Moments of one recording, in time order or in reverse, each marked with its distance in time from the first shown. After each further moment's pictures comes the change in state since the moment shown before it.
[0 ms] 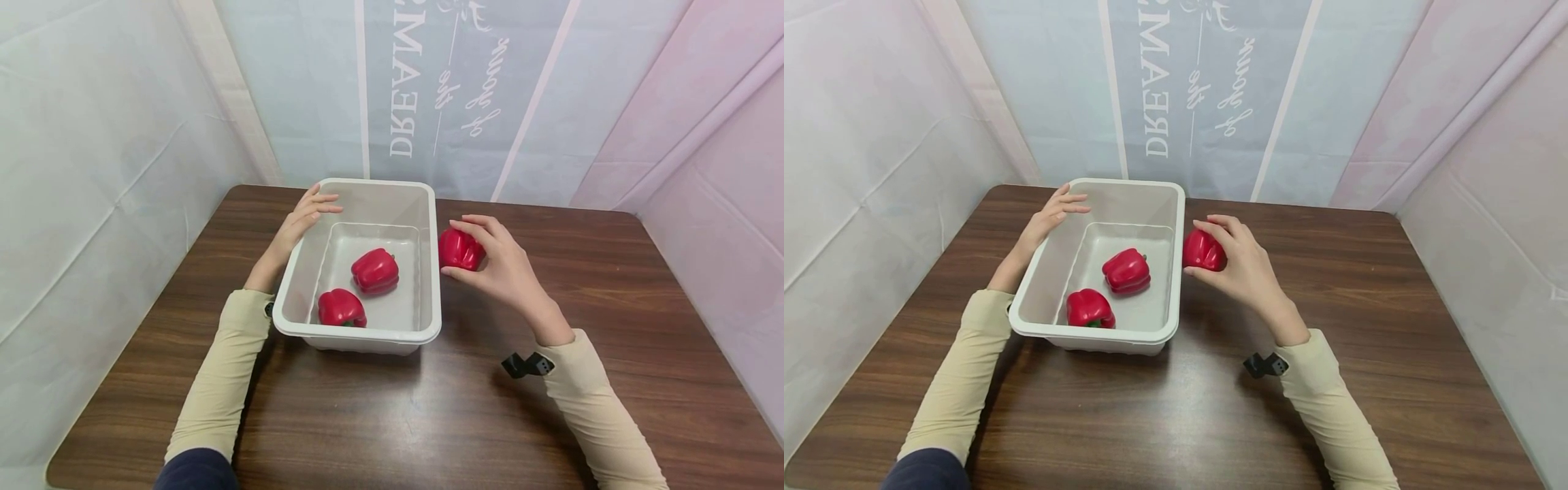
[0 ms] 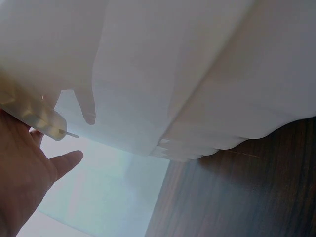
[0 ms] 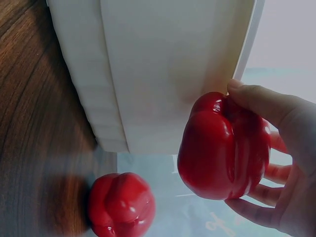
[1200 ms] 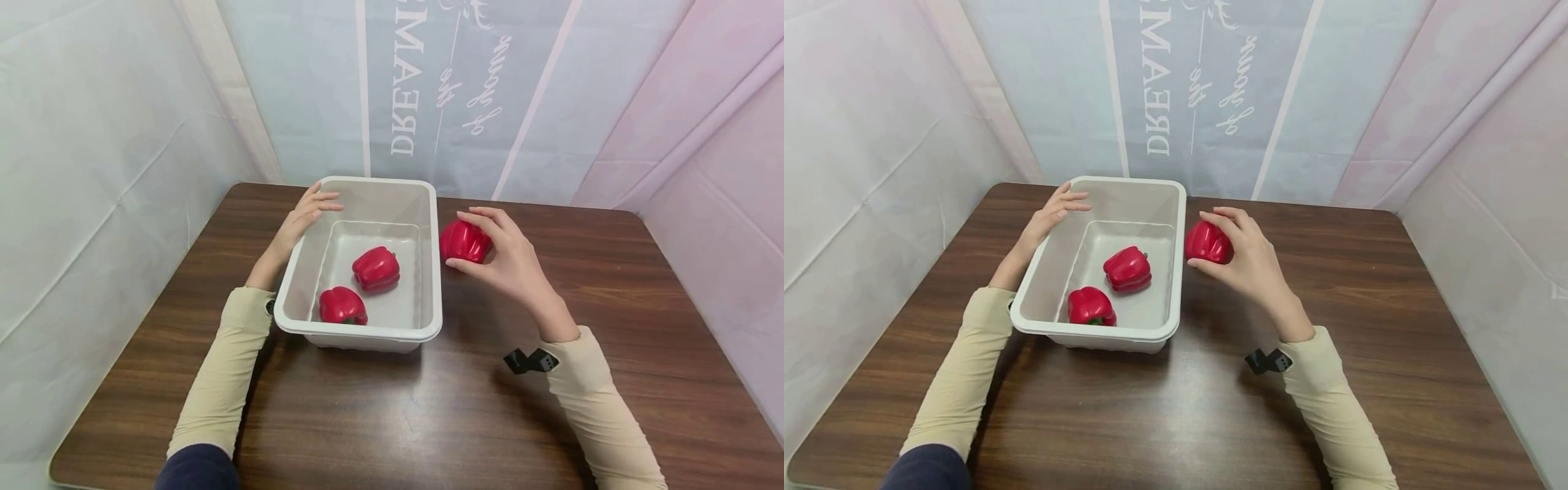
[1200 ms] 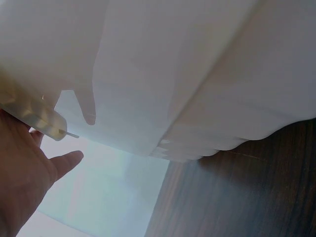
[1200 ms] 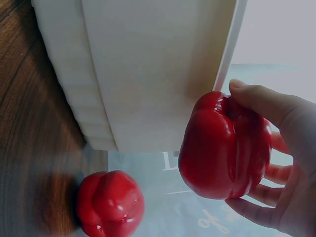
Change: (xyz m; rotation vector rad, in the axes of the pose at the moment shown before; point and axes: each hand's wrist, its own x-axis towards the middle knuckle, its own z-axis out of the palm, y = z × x) left_hand 0.001 0.004 0.000 0.005 0.003 -0.008; right_hand 0.004 -0.003 -0.010 0.027 0.039 0.020
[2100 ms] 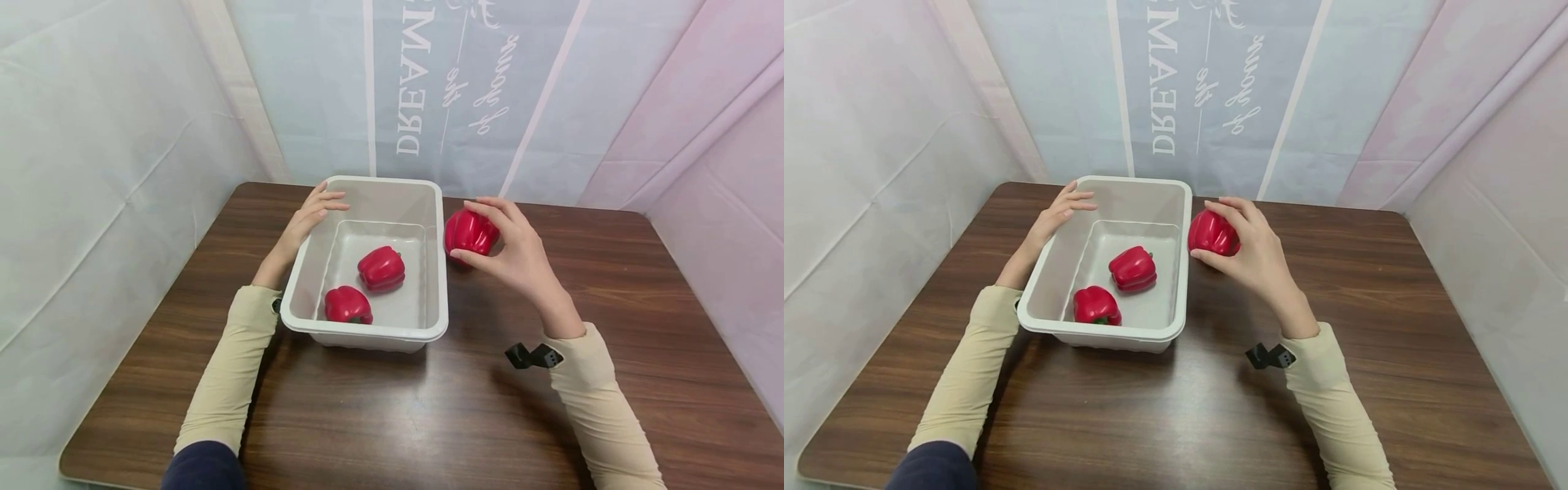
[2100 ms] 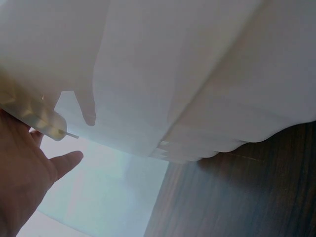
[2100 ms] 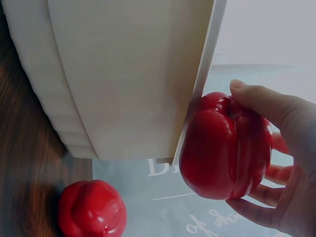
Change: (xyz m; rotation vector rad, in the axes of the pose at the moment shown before) left_hand -0.001 -0.004 -0.001 0.000 0.000 0.014; right_hand 0.009 -0.007 -0.005 0.025 0.050 -0.021
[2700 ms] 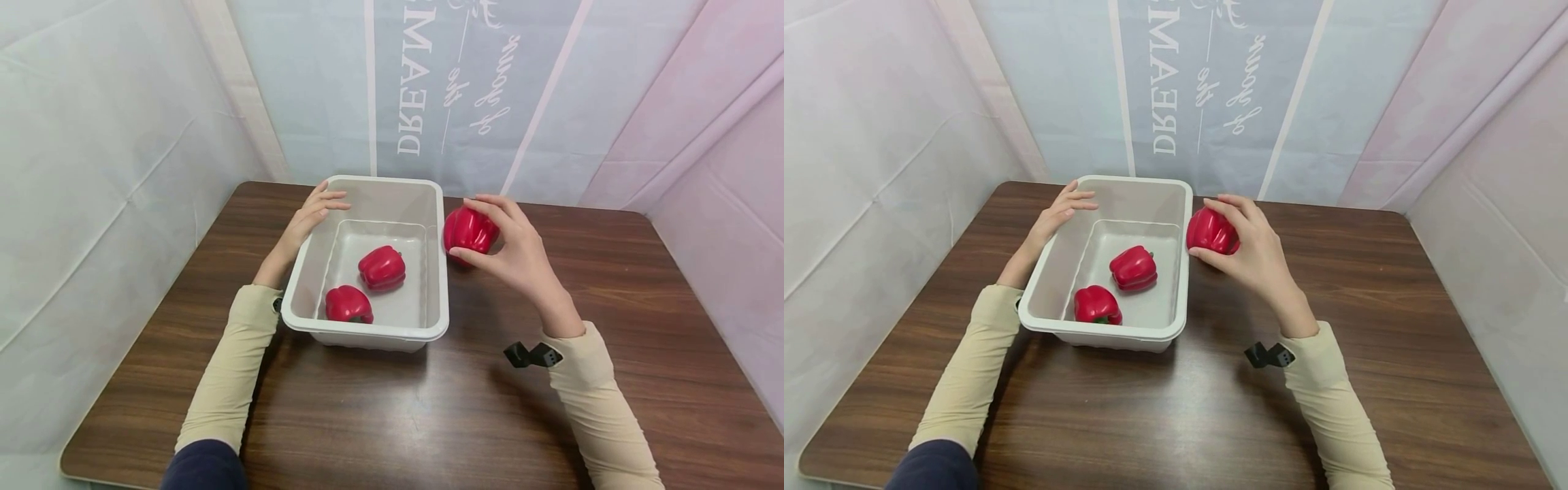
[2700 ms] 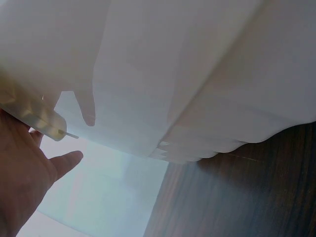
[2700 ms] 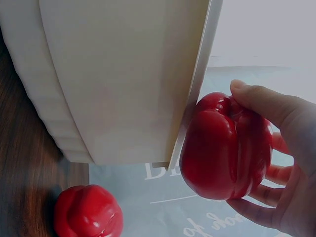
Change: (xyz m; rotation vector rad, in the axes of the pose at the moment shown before) left_hand 0.000 0.001 0.000 -0.009 -0.008 -0.037; right_hand 0.002 -0.002 0.000 0.031 0.013 -0.001
